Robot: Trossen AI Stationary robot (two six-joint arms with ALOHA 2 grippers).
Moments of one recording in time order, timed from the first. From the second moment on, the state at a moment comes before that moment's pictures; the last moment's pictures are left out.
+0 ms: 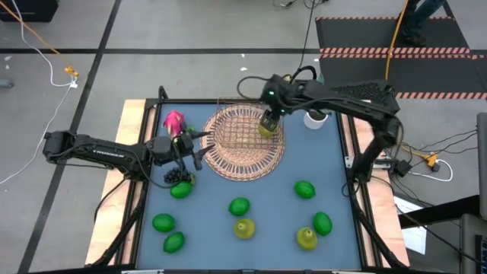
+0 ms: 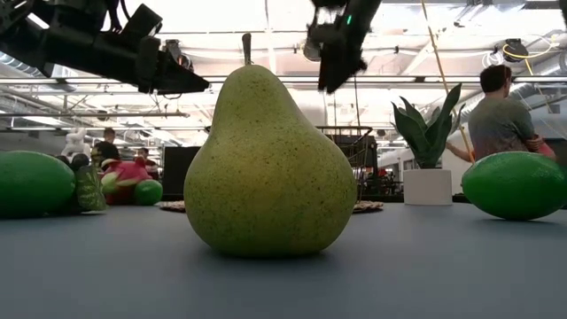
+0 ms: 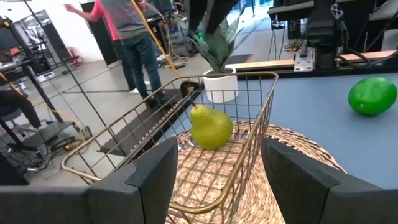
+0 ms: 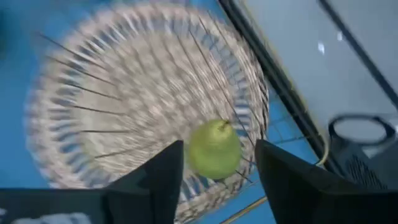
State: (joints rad) left arm 0.05 0.96 0.29 0.55 -0.36 0.17; right arm -0.36 1.65 1.69 -1.02 0.14 0.11
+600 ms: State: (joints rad) left arm 0.06 0.96 0.29 0.51 -0.36 0.07; right arm 0.10 1.43 1.40 -0.99 0.22 0.57
